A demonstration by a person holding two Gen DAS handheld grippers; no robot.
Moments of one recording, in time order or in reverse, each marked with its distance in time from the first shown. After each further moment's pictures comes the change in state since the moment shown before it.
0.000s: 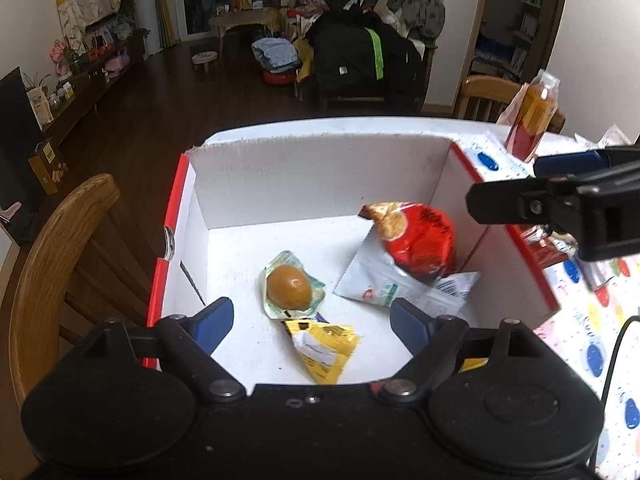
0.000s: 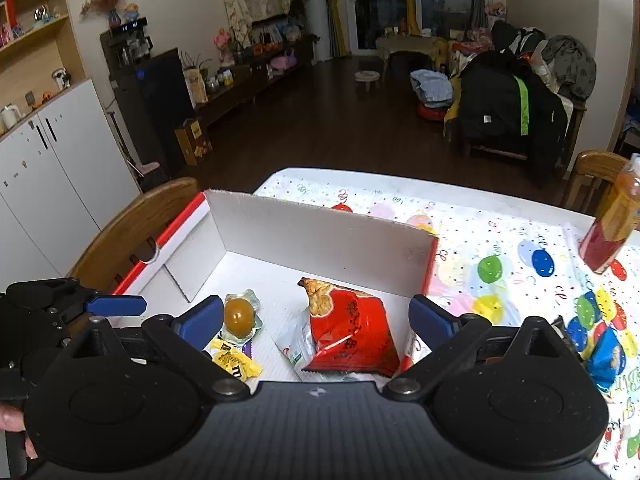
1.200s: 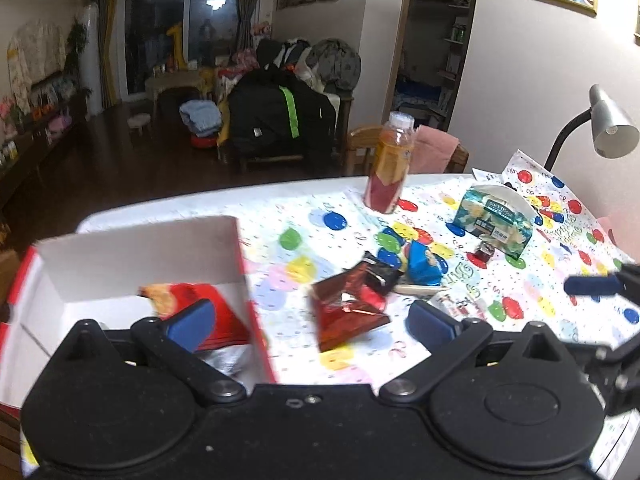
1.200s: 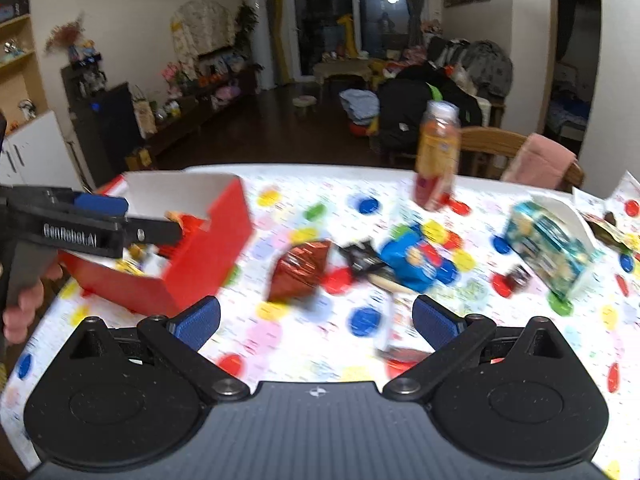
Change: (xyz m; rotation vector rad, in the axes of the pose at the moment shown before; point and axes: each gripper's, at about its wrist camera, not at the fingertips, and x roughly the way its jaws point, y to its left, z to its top) left arm -0.021 -0.183 0.015 0.068 -0.172 -0.161; right arm -0.151 -0.163 -0.127 0.071 -0.081 -0.144
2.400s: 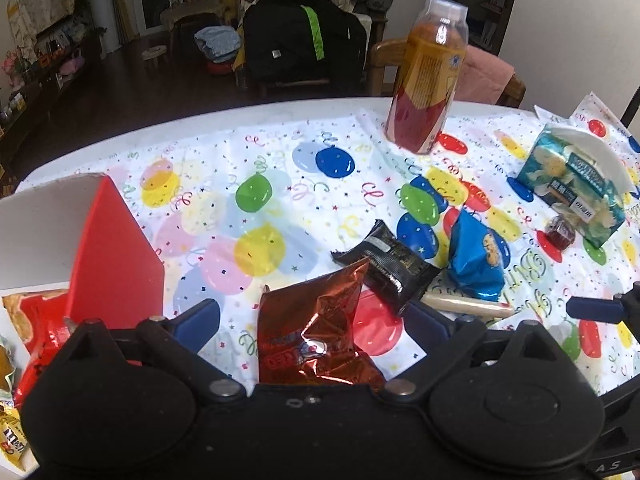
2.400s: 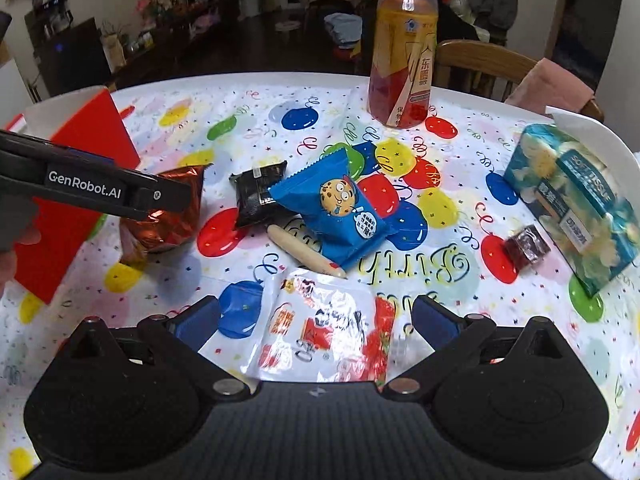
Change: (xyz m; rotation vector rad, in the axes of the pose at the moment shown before) left arm 0.180 -0.048 0.018 -0.033 0.238 0.117; right arm 0.161 -0.092 -0.007 -0.029 0.222 -0.027
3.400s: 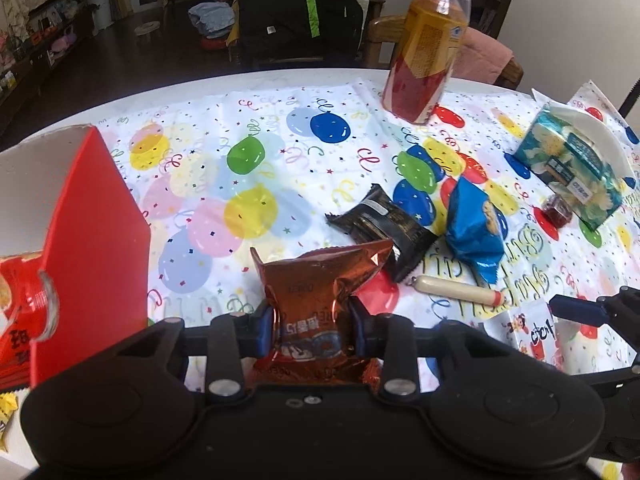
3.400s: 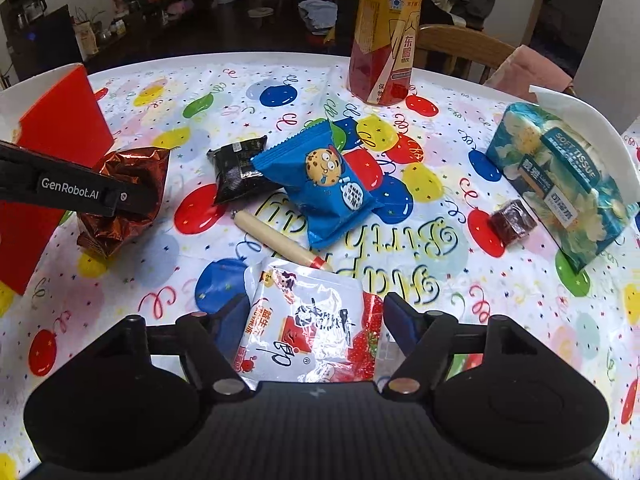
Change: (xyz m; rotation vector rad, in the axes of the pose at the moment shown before) left arm 0.003 0.003 -0.016 -0.017 0.057 -0.040; right arm 0.002 0.009 -0.013 0.026 0.041 -0.087
